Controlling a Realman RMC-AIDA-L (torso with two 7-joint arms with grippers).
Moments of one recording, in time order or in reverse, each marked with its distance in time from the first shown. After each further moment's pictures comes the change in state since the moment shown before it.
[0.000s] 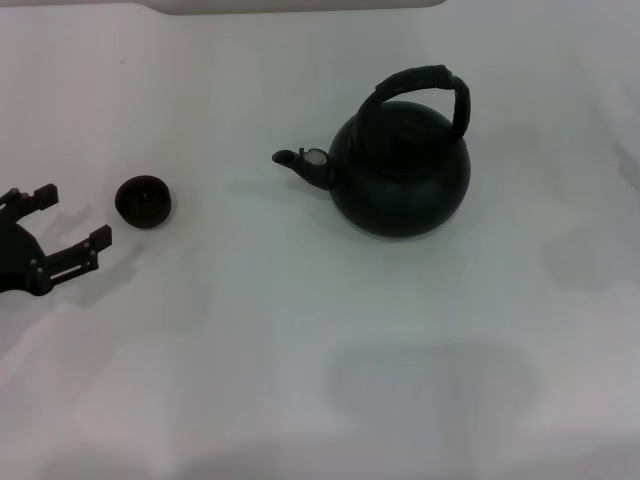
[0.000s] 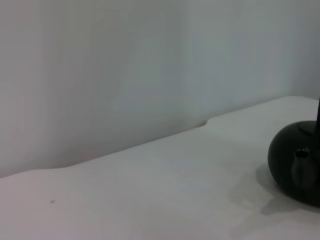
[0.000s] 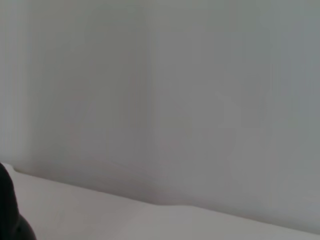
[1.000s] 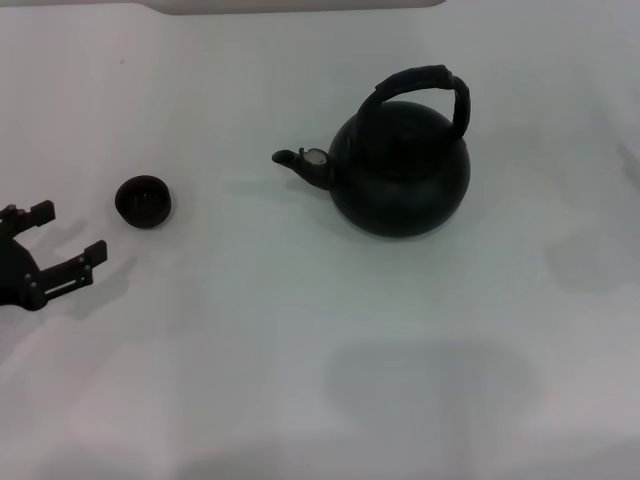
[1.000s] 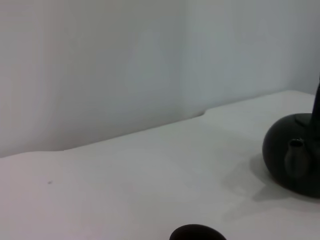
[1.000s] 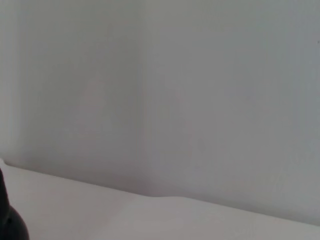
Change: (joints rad) left arm 0.022 0.006 0.005 0.023 0.030 0.012 -0.053; right arm -0.006 0.008 0.018 -0.001 -0.013 0.021 -0.002
